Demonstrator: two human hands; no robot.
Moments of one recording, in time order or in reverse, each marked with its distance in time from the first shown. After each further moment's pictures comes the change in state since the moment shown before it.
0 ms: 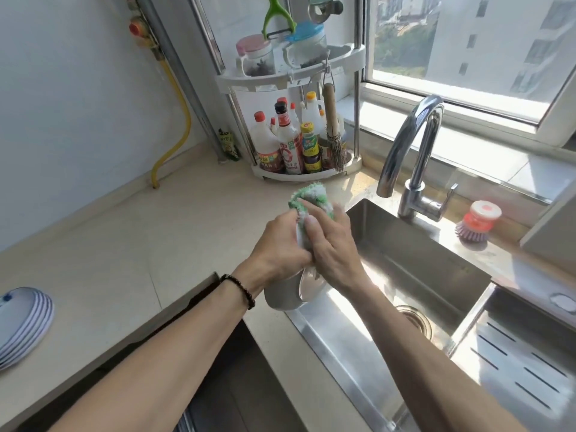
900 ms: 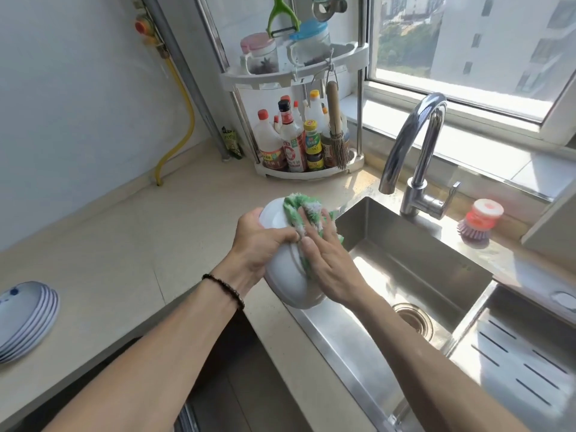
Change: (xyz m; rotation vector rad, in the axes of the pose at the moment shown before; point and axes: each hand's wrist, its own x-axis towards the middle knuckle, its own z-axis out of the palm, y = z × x) left_hand -0.004 -0.011 -0.008 -0.609 0.299 -0.268; right_hand -0.023 0.005 0.005 -0.196 -0.304 0.017
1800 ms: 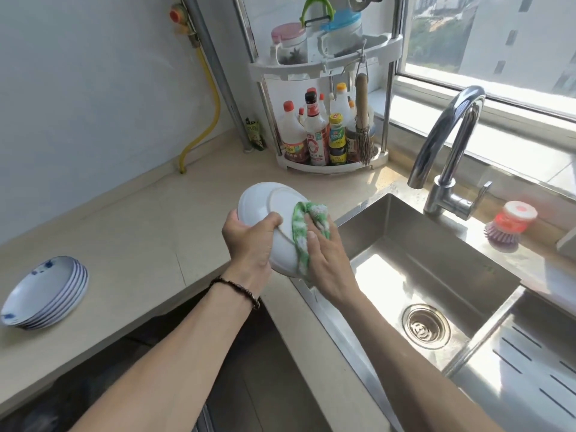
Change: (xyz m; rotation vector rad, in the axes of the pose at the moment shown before) left_hand -0.009 -0.015 -0.028 -0.228 0.494 0.049; right_hand -0.003 -0.033 0.038 0.141 0.114 0.130
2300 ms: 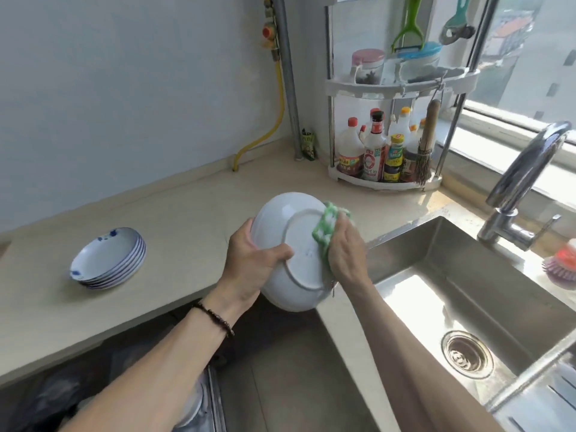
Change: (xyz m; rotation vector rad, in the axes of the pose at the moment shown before) left_hand 0.000 0.021 -0.154 0.082 -0.305 0.093; right_hand 0.012 -0.066 0.081 0.092 0.137 0.093
